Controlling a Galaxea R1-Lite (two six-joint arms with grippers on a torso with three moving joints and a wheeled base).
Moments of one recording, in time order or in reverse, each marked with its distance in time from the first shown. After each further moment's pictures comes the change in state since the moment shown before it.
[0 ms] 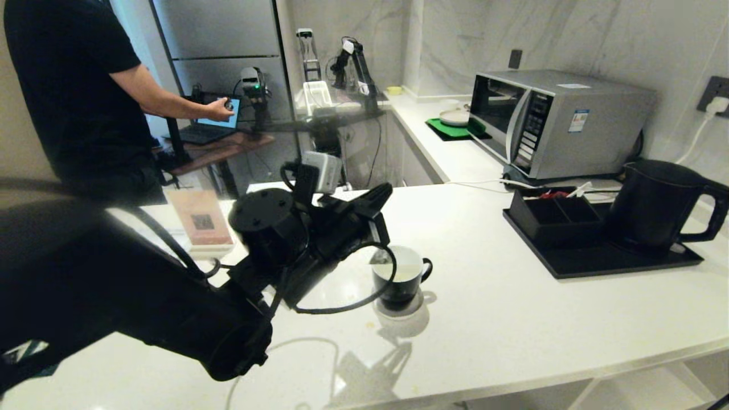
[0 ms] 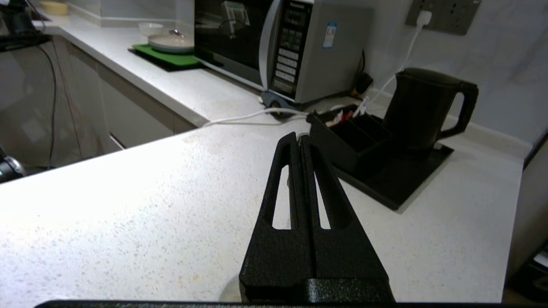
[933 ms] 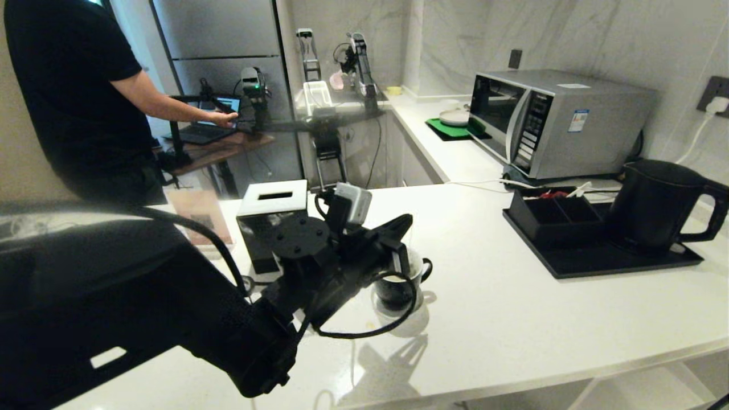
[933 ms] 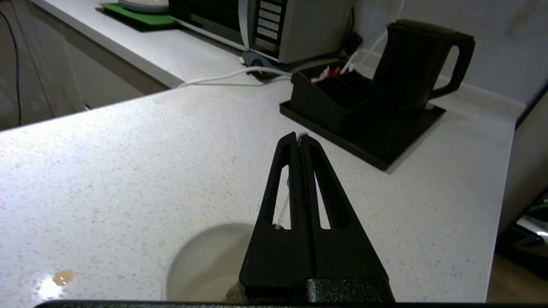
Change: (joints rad) left arm -0.056 0.108 -0.001 -0.024 0.007 0.001; right arm 0.006 0.000 0.000 0.000 0.000 0.000
